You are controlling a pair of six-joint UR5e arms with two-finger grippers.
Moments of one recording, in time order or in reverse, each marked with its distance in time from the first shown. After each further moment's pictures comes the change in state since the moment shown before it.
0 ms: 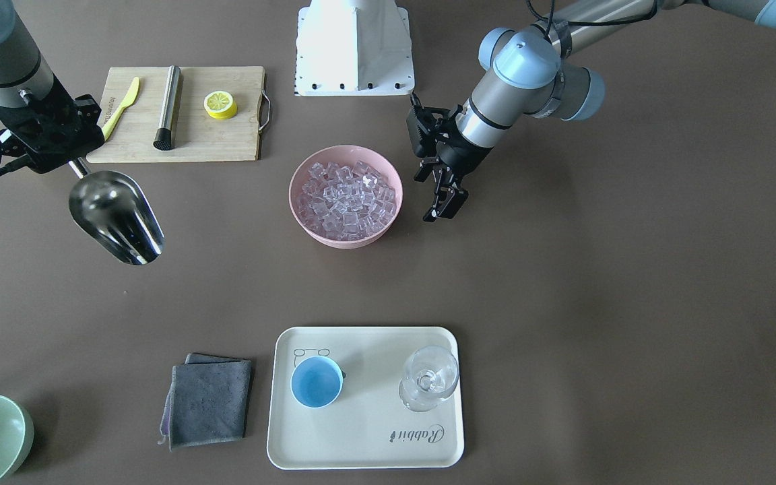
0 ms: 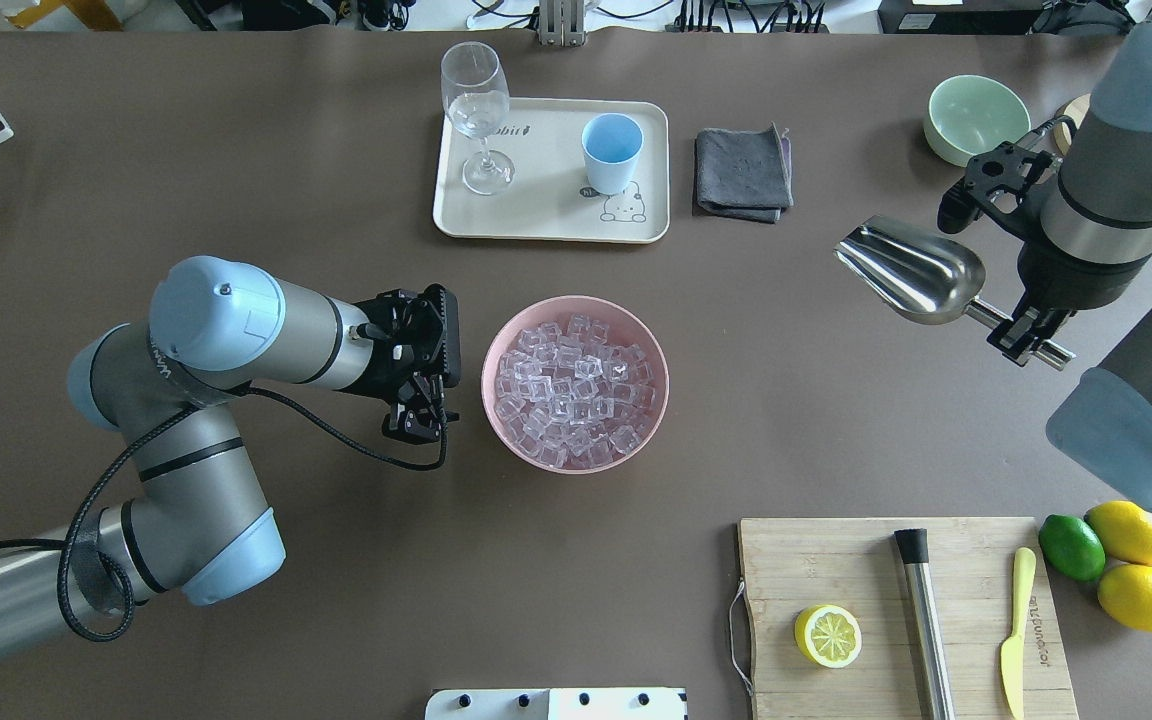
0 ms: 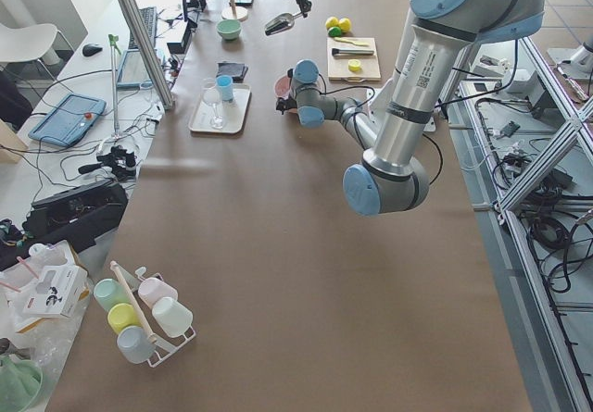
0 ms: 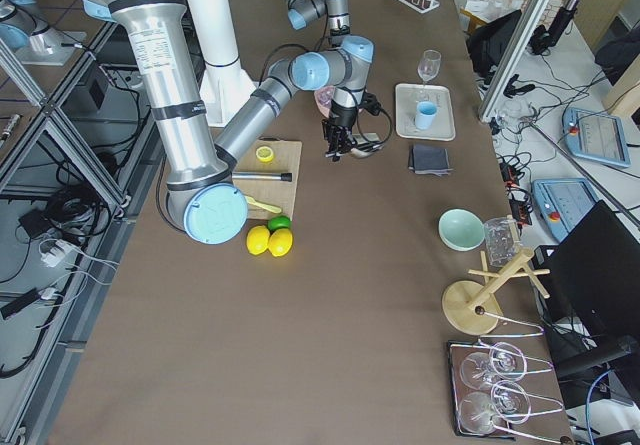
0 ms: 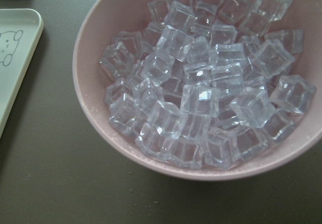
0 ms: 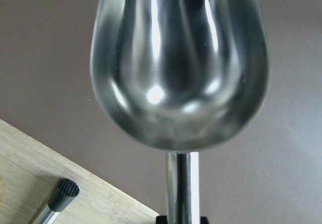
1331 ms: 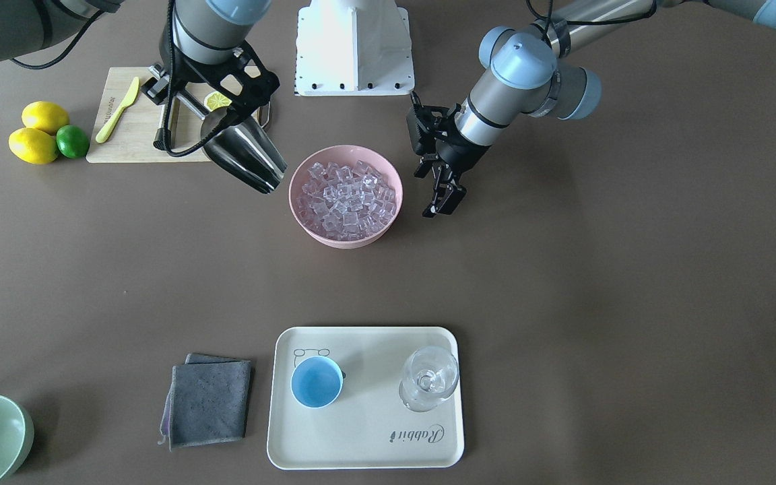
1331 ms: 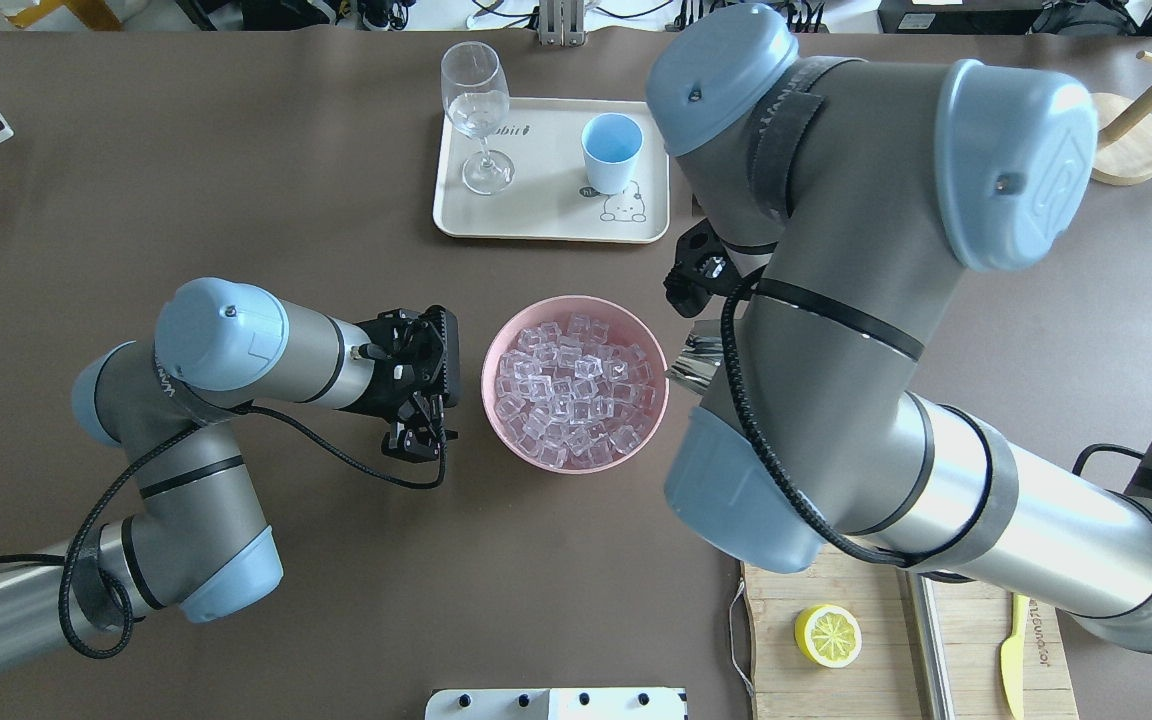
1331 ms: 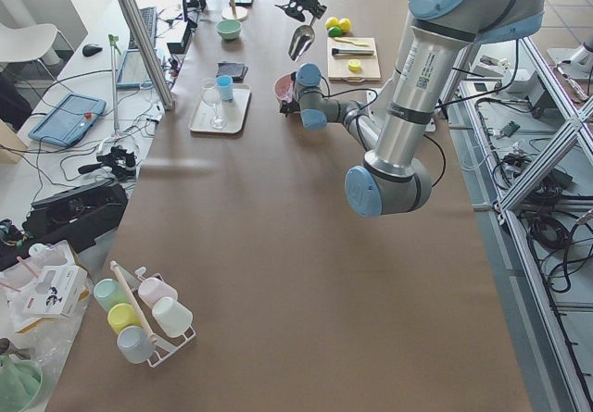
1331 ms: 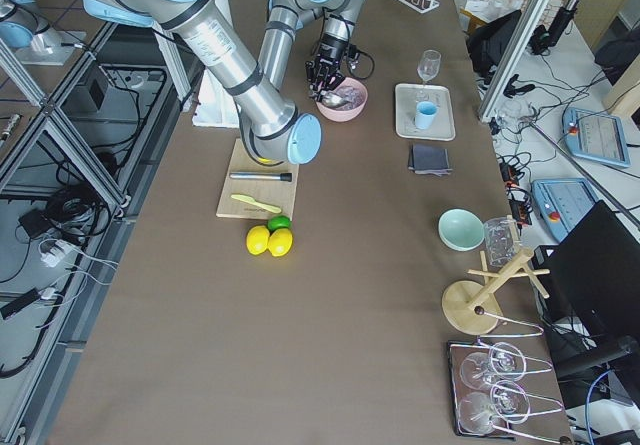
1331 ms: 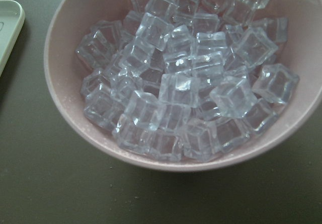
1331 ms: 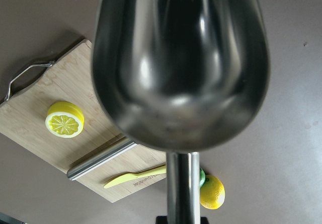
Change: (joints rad) left arm 0.024 0.015 0.002 -0.010 0.003 -0.005; right arm -0.254 0.575 -0.193 -0.640 -0.126 -0.159
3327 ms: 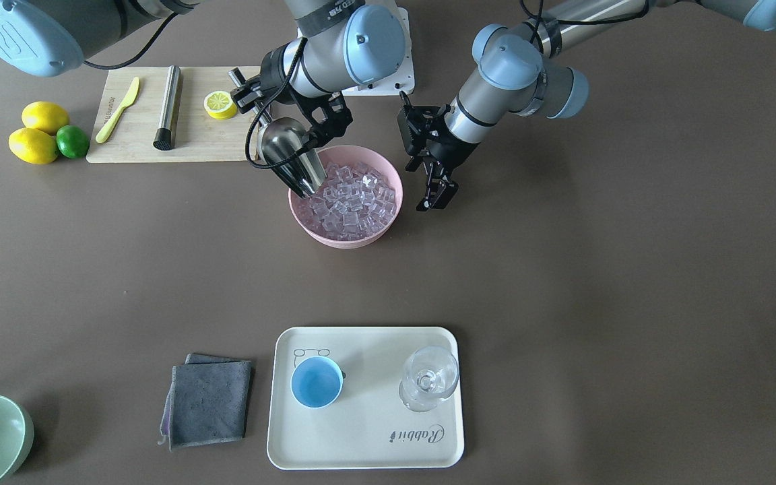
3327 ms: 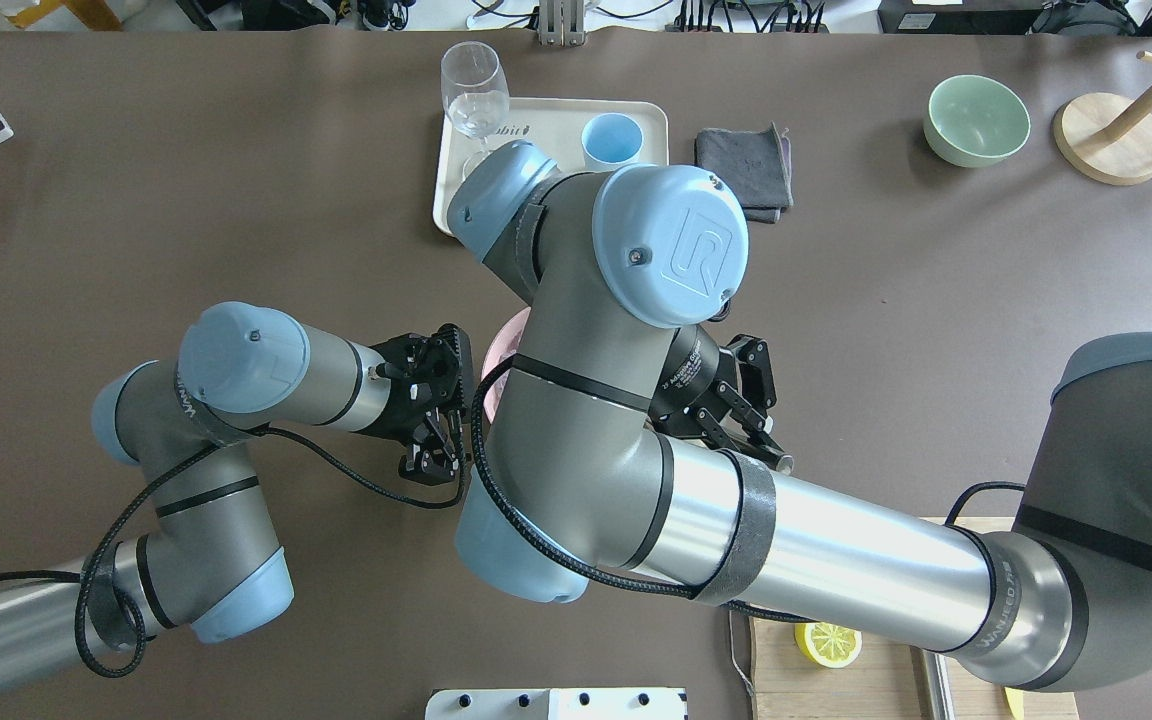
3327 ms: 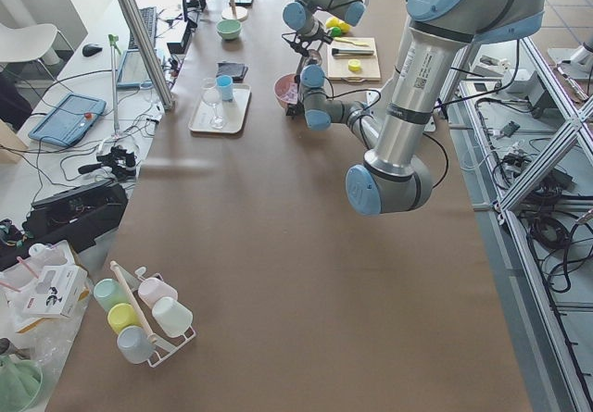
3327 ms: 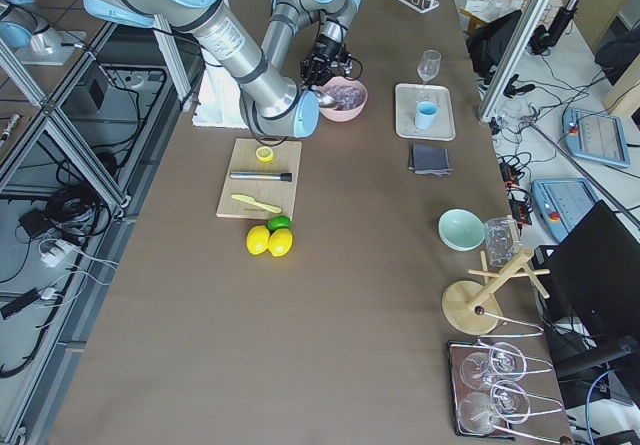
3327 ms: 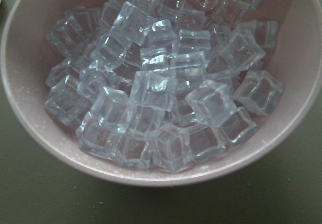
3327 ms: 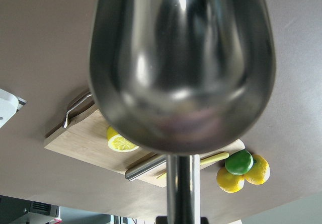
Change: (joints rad) left arm 0.037 -0.008 0.013 0.004 0.003 -0.094; right arm -0.143 0.164 -0.326 -0.005 -0.011 0.210
